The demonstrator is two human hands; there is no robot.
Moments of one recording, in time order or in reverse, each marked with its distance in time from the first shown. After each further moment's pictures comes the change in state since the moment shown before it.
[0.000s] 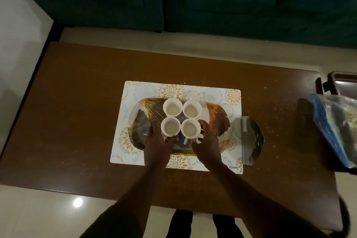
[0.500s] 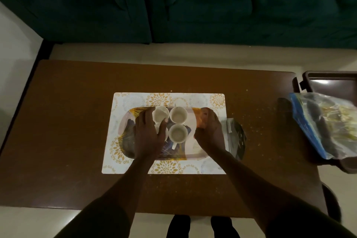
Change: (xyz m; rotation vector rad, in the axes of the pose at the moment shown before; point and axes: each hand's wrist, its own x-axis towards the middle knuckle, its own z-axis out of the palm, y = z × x) left_hand 0.024 0.046 -0.017 0.179 0.140 0.299; right_hand 0.032 -0.019 -0.059 -0.227 0.108 -0.047
